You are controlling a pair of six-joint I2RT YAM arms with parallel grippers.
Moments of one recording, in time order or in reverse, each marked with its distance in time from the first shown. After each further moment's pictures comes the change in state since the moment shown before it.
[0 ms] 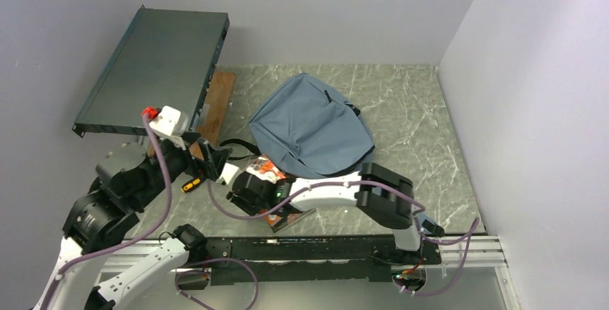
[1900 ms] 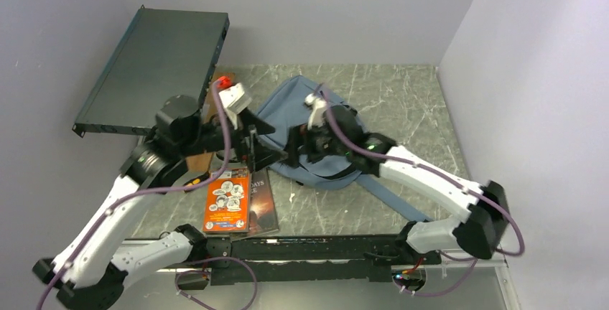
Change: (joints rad) left arm -0.002 0.370 0.008 0.360 0.740 -0.045; right arm -0.533 -0.739 -0.224 -0.259 -0.421 0.386
